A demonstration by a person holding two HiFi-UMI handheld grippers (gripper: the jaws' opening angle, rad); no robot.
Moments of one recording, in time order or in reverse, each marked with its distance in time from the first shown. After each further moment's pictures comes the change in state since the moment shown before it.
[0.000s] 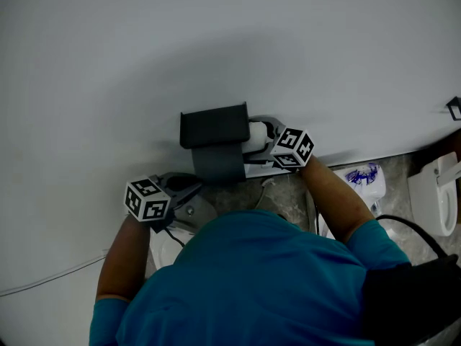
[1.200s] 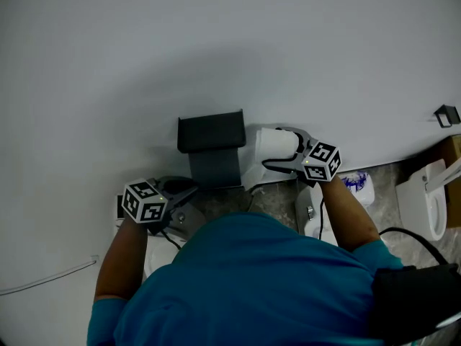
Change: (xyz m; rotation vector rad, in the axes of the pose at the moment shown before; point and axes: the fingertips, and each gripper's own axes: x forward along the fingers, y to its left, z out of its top) left arm 0.010 0.011 -0.004 0.000 -0.046 -0.033; right arm -0.092 -0.016 -0.018 0.091 -0.053 -0.145
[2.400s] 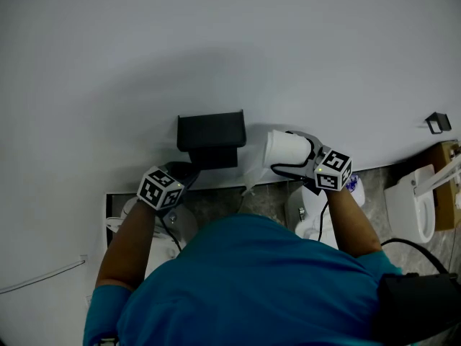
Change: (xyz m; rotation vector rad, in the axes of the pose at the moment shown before) left arm 0.039 0.058 -0.002 0.131 0.043 0.206; right arm -0.040 0.017 0.024 0.005 -0.039 -0.042
